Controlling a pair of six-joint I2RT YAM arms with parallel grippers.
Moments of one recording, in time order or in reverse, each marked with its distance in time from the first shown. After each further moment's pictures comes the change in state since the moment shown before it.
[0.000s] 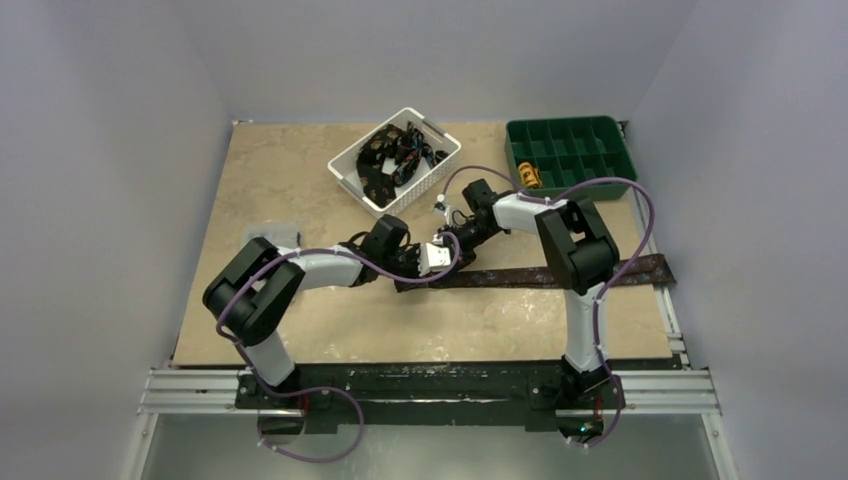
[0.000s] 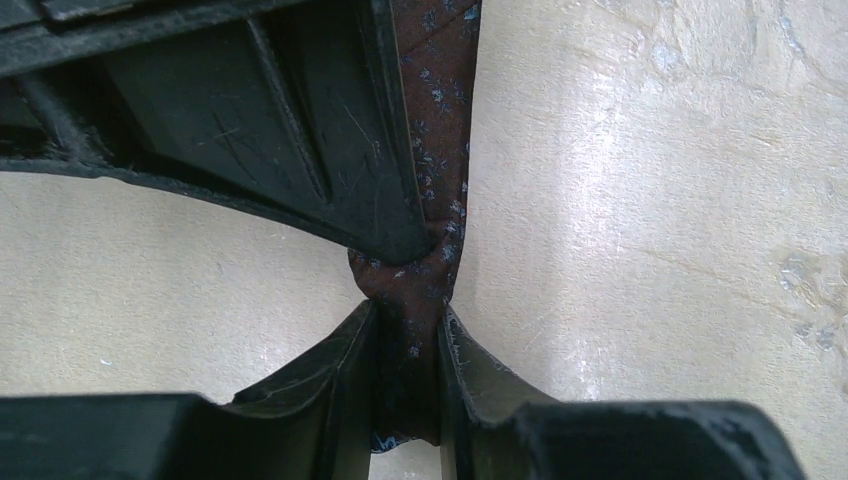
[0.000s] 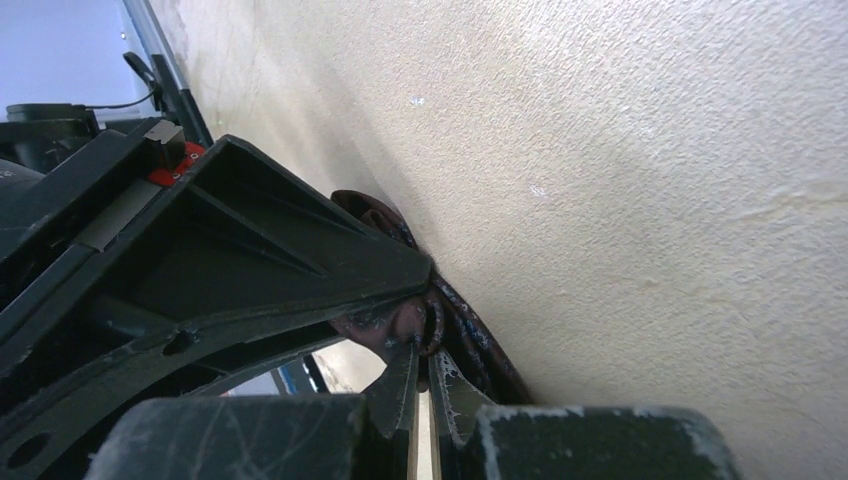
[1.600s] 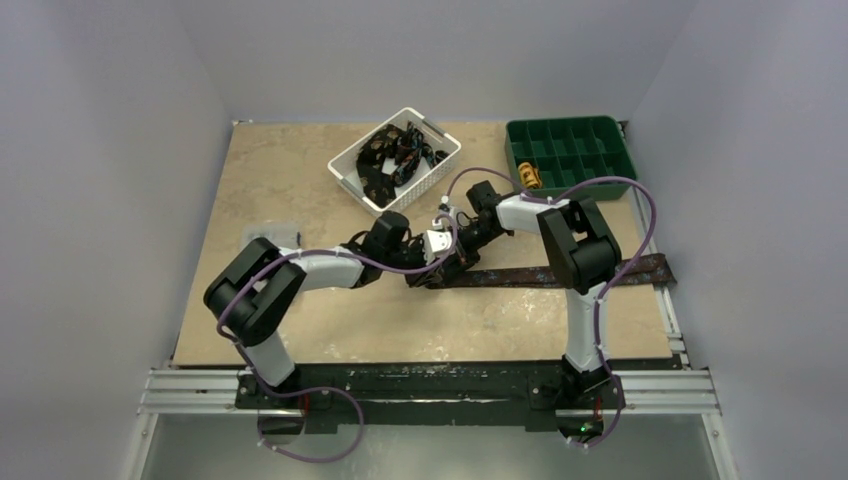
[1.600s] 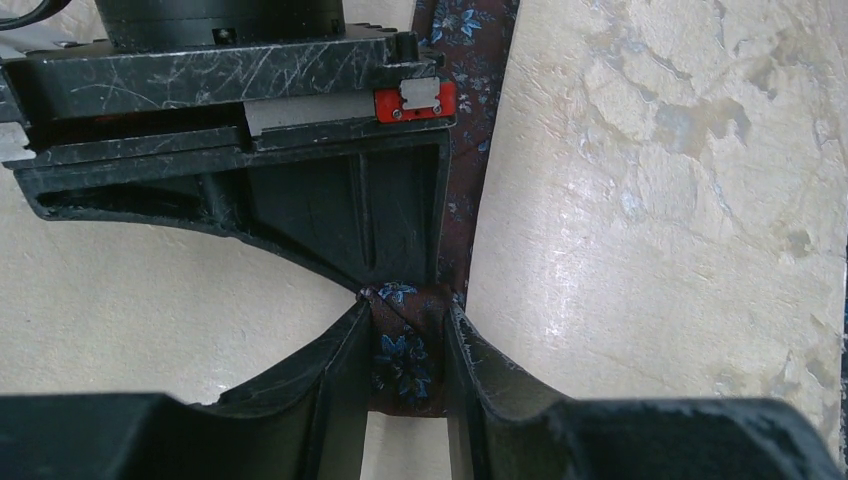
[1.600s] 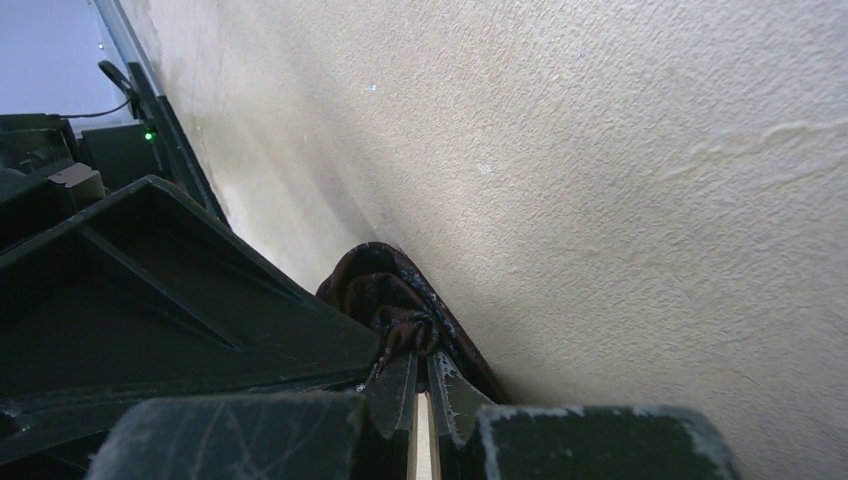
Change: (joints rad) left arm -0.011 -0.006 -0.008 0.190 0.039 -0.243; right arm -0.017 -0.001 -0.023 0.006 0.056 -0.005
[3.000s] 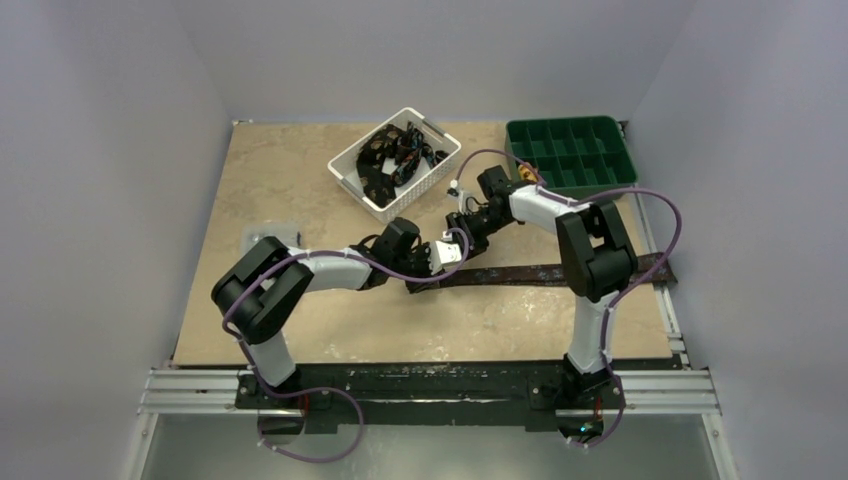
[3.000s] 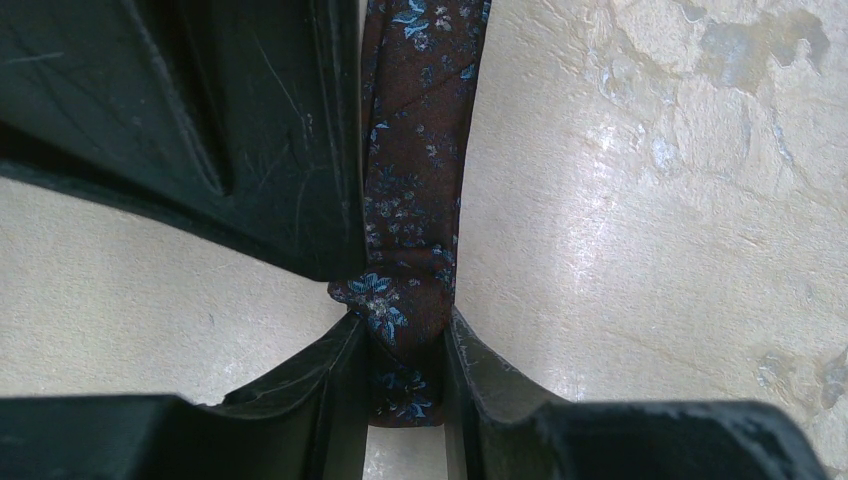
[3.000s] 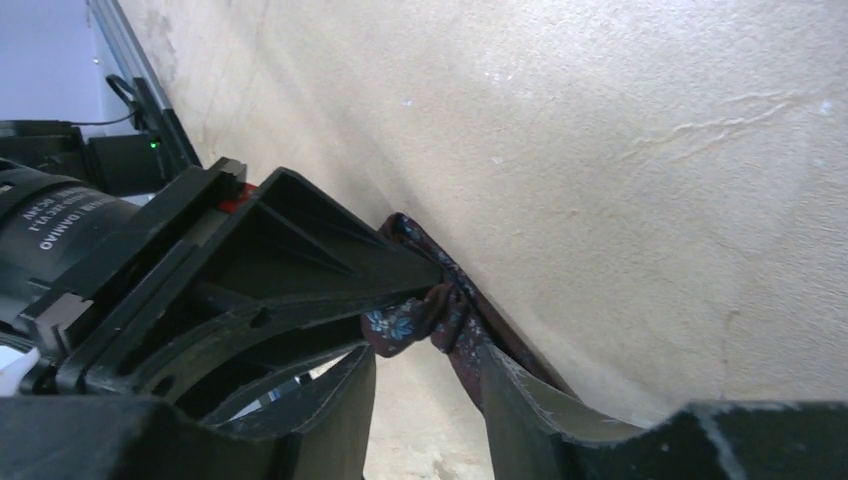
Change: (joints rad) left arm -0.055 0.044 0.034 -0.113 -0.114 0.091; right arm -0.050 -0.098 0.044 -0.095 0.029 -0.072
